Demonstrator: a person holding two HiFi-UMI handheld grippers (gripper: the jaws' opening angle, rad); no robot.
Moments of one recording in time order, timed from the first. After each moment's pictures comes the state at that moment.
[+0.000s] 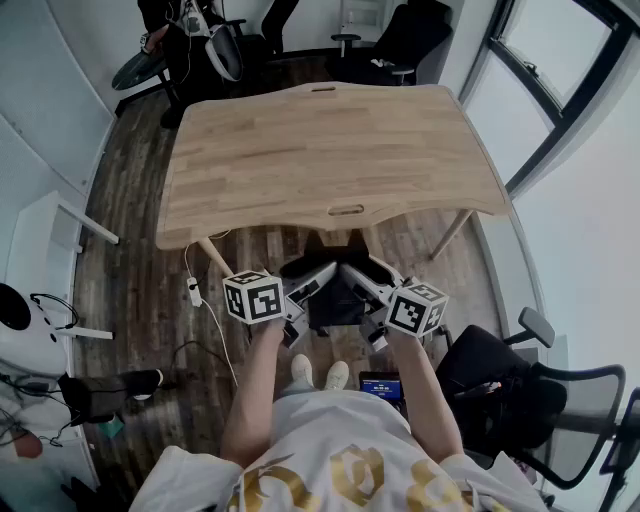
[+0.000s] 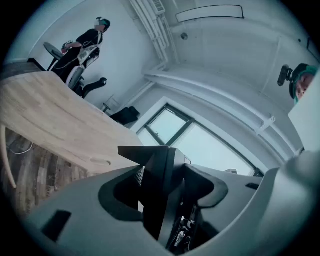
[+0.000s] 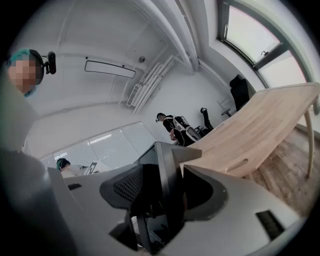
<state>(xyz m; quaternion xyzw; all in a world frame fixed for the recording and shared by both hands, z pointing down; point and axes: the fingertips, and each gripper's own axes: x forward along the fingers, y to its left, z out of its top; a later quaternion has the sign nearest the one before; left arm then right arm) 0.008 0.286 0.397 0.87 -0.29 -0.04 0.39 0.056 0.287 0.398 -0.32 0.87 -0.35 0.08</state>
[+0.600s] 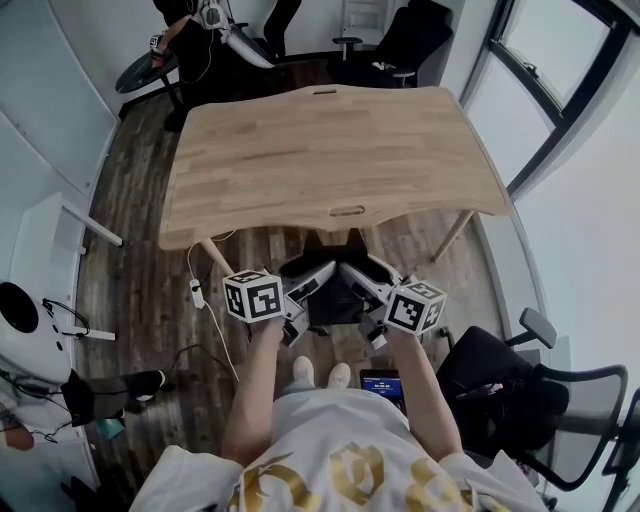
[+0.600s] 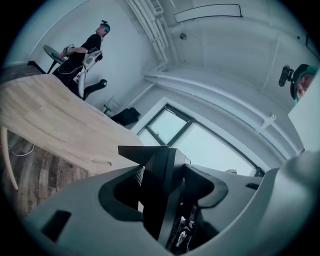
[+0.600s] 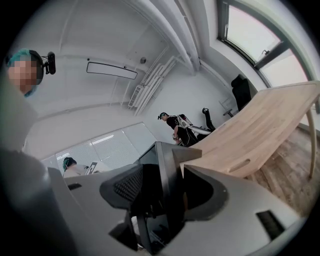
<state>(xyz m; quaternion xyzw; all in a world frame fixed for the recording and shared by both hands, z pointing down) 0.007 0.286 0.393 0.87 -0.30 -0.03 0.38 0.055 0.286 0.395 -0.32 0.88 -0.35 0.09</state>
